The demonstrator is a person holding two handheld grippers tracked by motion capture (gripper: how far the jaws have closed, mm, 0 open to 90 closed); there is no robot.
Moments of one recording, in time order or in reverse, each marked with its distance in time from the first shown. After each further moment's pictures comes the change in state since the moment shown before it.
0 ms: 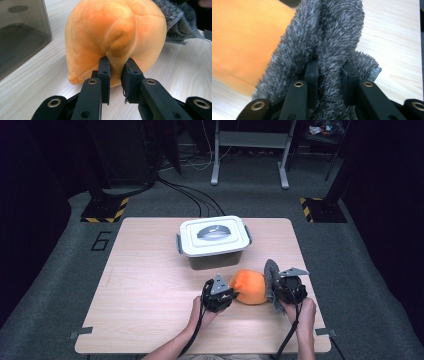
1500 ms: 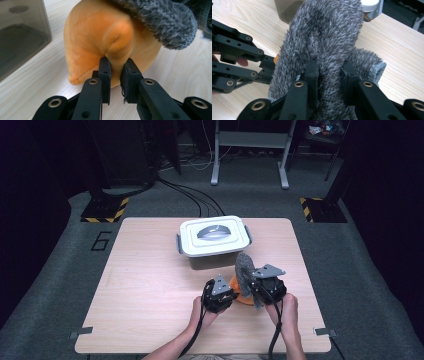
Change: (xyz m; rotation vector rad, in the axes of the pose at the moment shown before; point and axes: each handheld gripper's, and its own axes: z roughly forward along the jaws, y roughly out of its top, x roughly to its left) left arm -0.004 0.002 -0.002 0.018 0.010 -0.005; right arm 0.077 0.039 -0.036 -0.133 0.075 -0.244
